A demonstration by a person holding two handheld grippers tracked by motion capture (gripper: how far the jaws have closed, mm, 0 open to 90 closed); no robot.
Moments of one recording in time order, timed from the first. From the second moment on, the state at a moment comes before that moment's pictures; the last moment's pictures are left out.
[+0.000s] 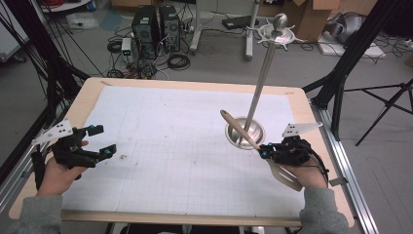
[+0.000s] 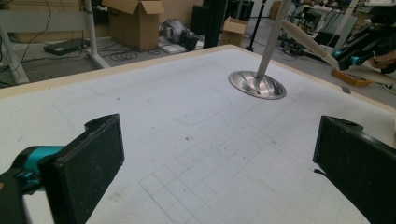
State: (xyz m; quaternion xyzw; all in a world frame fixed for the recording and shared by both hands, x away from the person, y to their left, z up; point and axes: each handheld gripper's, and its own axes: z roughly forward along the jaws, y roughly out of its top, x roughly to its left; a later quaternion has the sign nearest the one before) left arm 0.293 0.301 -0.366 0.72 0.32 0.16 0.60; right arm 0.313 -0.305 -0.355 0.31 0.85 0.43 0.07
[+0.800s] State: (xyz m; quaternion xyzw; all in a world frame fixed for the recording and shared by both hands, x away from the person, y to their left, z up) left arm 0.293 0.301 -0.367 0.72 0.32 0.16 0.60; right arm 0.298 -0.354 -0.340 0.33 0.80 0.49 0.09
